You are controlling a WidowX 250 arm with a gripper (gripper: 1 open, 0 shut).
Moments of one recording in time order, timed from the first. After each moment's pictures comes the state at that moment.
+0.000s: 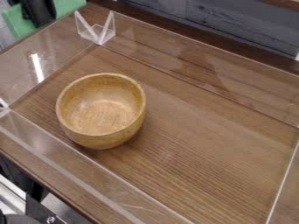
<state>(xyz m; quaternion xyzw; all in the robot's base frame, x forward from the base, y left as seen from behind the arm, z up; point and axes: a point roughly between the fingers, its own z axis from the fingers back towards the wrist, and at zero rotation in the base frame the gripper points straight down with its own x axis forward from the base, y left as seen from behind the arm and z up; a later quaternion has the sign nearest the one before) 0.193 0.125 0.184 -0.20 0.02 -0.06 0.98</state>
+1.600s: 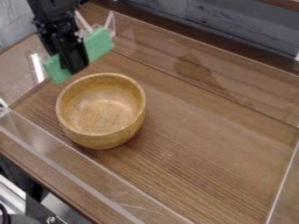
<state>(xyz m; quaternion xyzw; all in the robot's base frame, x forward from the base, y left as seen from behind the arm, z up) 0.209 0.087 0.133 -0.20 -0.01 -0.10 0.98</state>
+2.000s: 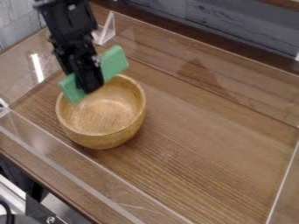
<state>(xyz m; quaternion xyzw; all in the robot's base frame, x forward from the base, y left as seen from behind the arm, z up) 0.208 0.066 0.108 -0.18 0.00 -0.12 0.98</state>
